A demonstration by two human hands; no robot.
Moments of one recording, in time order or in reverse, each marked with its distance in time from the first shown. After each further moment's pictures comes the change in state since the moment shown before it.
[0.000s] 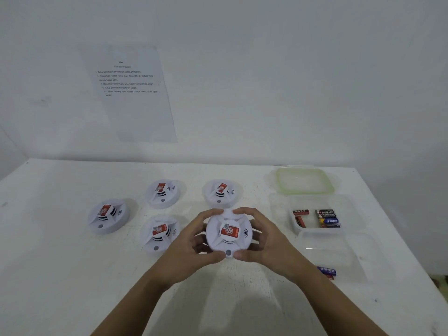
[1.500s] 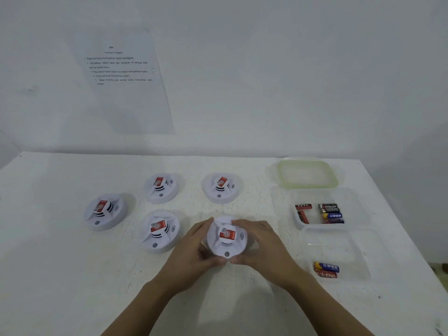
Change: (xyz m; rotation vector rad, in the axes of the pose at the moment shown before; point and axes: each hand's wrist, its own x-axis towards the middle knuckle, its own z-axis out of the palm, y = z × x) left_hand 0.005 -0.040 0.006 0.396 0.081 0.000; right_hand 0.020 0.058 0.017 -0.624 0.283 -0.192
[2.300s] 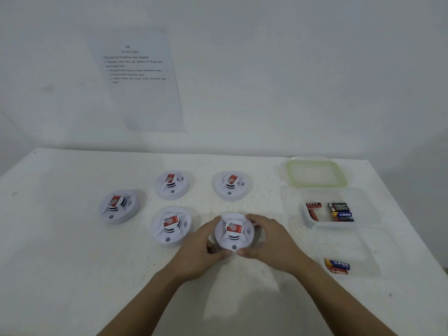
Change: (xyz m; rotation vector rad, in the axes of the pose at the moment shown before) left_hand -0.001 -0.009 -0.011 -0.010 -0.073 -0.019; right_hand 0.006 -0.019 -0.016 -0.023 -0.237 0.260
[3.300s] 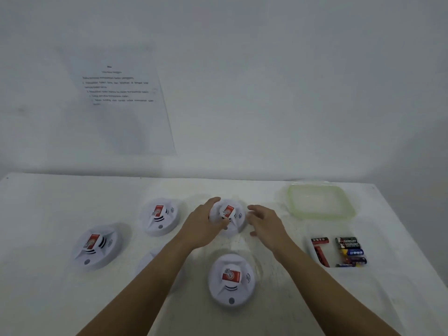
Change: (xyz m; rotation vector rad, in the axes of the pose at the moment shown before) left_hand 0.142 0.028 -0.045 0.187 0.034 -0.127; right_hand 0.119 -0.009 -0.031 0.381 0.185 0.313
